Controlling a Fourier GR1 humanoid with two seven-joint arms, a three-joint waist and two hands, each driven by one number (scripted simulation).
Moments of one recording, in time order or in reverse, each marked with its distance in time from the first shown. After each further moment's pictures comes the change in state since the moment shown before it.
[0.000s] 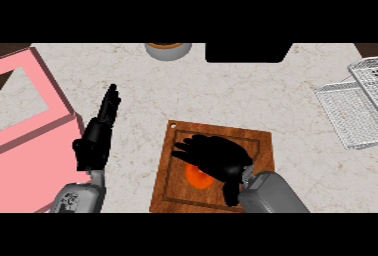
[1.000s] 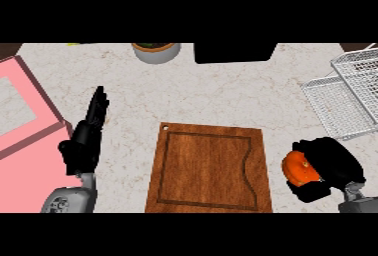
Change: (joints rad) left arm 0.028 0.019 0.037 -0.027 0.005 0.011 0.014; right arm 0.288 -0.402 -0.306 -0.051 0.144 -0.296 0.117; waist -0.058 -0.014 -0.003
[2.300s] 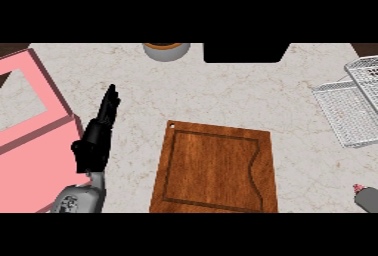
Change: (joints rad) left arm -0.016 -0.027 -0.046 -0.001 -0.017 0.000 0.009; right arm -0.128 -0.318 -0.935 -0.570 -0.672 0.583 0.272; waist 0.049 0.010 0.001
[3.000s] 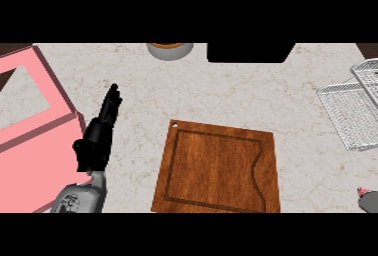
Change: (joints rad) left arm -0.008 0.005 -0.006 0.004 0.003 -0.008 0.001; right arm -0.360 -0.049 0.164 0.324 -0.088 -0.068 0.245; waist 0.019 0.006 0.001
